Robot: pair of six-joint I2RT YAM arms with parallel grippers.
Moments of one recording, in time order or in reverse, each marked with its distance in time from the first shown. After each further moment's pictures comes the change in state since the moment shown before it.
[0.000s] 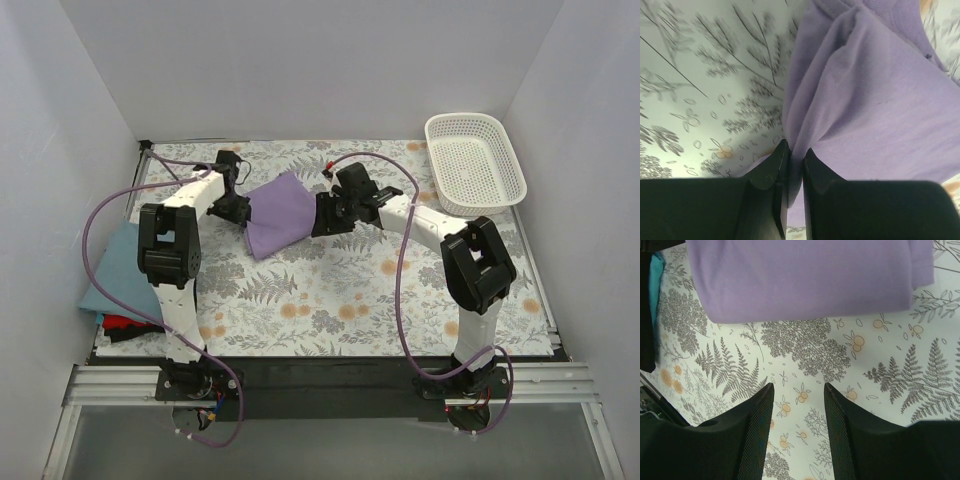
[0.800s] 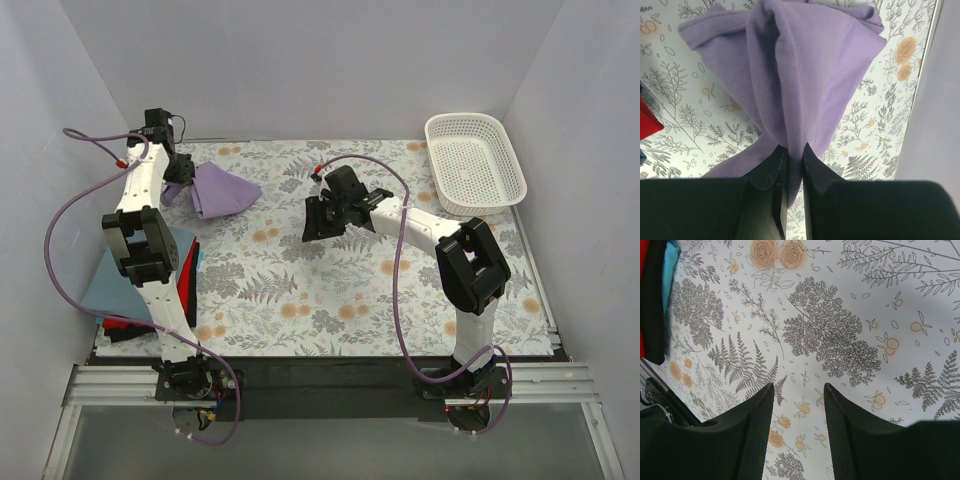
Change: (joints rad) left arm 0.284 0.032 0.430 -0.184 -0.030 0.022; right arm 0.063 0.026 0.042 -0.015 0.005 0.016
